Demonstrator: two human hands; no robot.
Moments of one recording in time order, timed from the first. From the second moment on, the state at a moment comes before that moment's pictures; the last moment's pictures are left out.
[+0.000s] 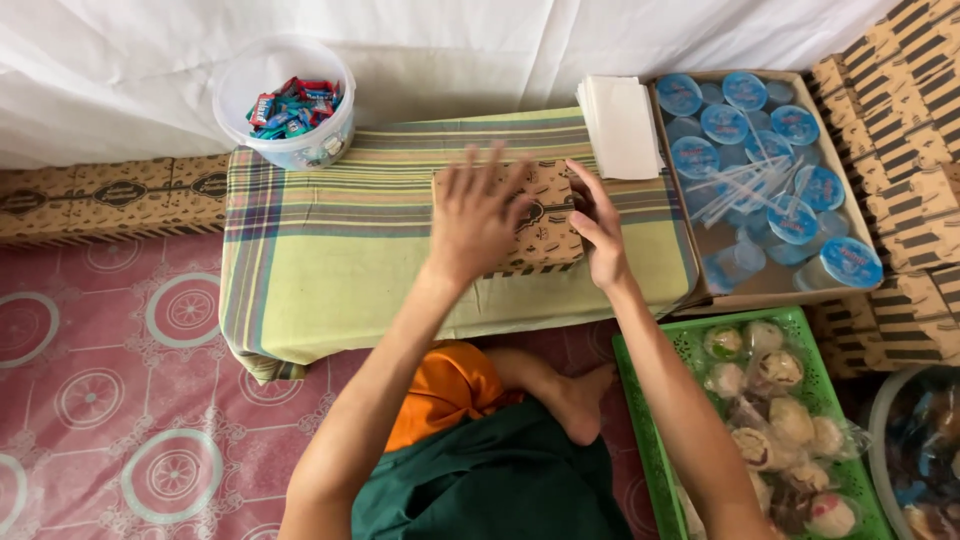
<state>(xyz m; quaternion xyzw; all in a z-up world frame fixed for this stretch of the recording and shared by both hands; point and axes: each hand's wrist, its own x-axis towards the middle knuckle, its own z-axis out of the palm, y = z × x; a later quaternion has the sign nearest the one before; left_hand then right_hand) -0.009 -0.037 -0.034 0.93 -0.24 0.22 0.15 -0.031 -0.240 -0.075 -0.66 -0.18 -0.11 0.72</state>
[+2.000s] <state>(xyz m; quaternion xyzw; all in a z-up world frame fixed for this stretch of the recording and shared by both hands) -0.040 0.485 -0.303 0.58 0.31 0.50 0.56 -0.040 -0.114 -0.069 -0.62 -0.16 0.00 0.77</state>
